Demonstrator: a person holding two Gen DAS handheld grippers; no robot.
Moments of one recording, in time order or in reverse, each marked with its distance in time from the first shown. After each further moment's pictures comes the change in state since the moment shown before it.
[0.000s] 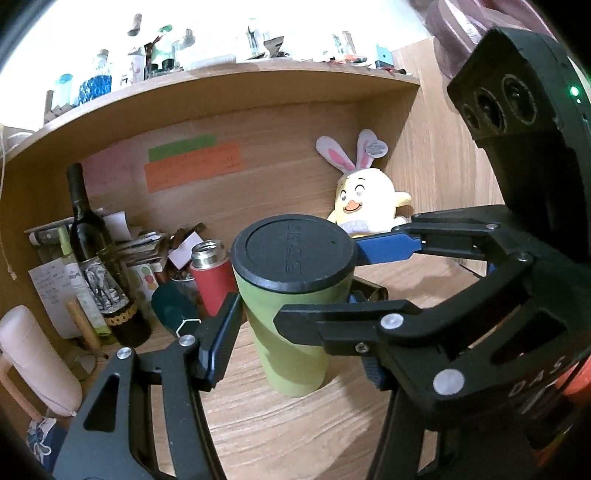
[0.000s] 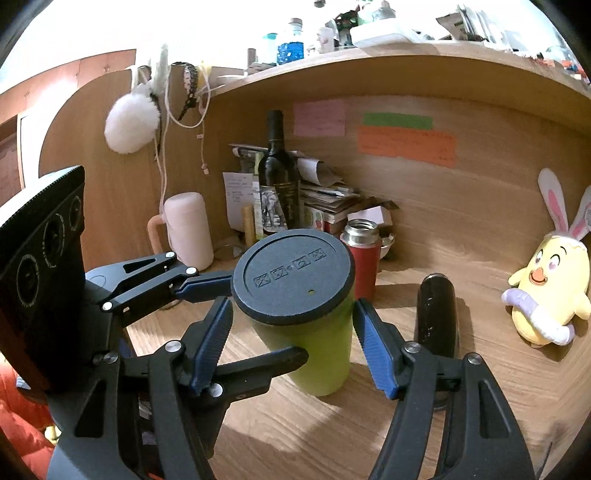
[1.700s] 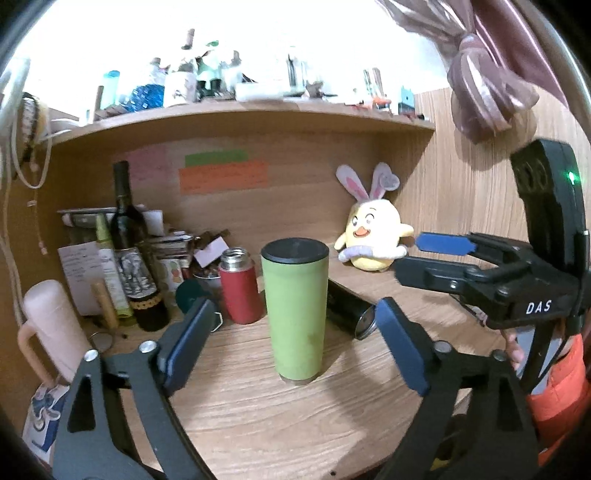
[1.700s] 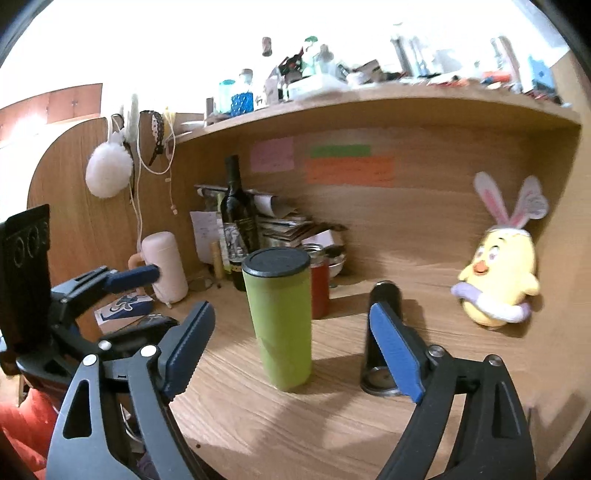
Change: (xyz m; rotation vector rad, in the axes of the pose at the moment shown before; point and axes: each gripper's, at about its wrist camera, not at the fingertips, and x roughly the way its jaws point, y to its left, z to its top) left arm -0.072 0.013 0.004 -0.127 -0.063 0.045; right arm -0.071 -0.005 -0.008 0.096 -0.125 -0.150
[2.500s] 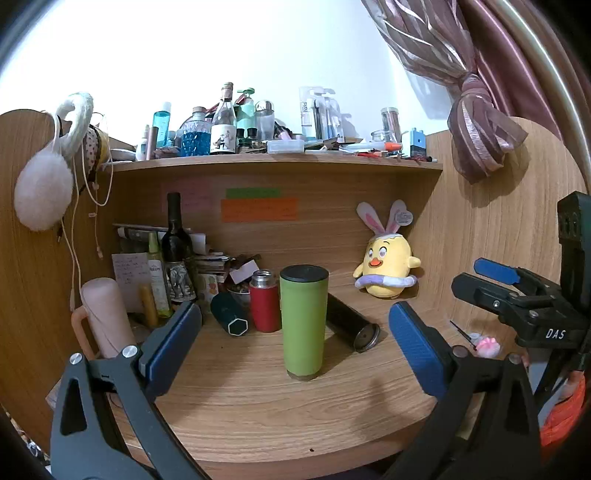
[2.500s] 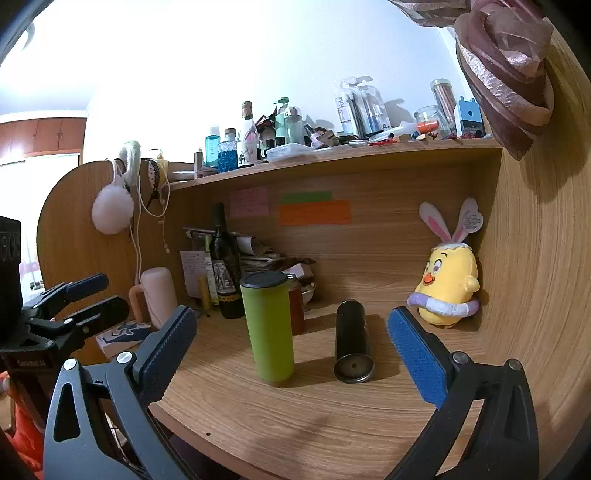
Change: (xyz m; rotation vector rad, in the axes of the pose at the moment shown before) left arm -0.074 -0.028 0.001 -0.052 -0.110 0.140; right arm -0.090 0.011 -0.024 0.048 -0.177 -0.111
